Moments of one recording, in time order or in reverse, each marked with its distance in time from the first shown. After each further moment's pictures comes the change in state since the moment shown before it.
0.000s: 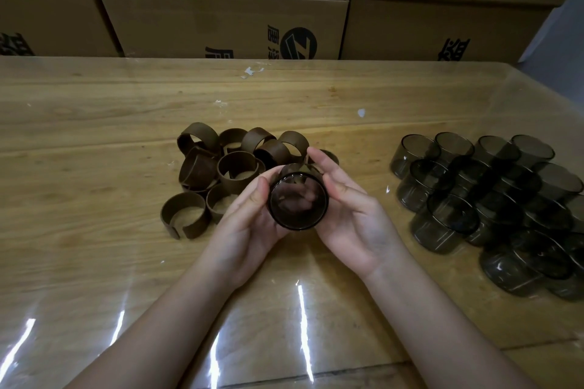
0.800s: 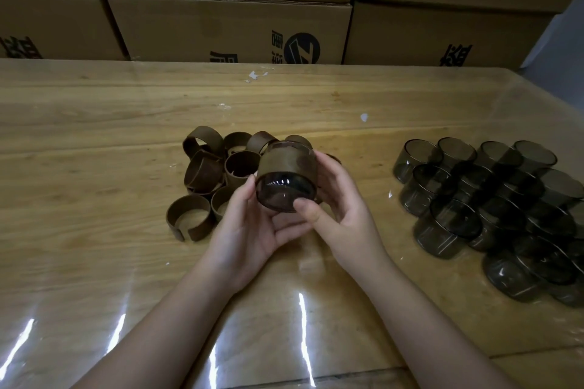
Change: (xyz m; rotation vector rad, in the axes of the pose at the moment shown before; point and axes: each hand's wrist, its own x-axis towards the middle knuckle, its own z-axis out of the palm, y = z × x) left_hand -0.001 0.005 -0.004 -0.089 -0.005 -0.072; right_hand -0.004 0.016 0.000 -0.834 0.050 -0.407
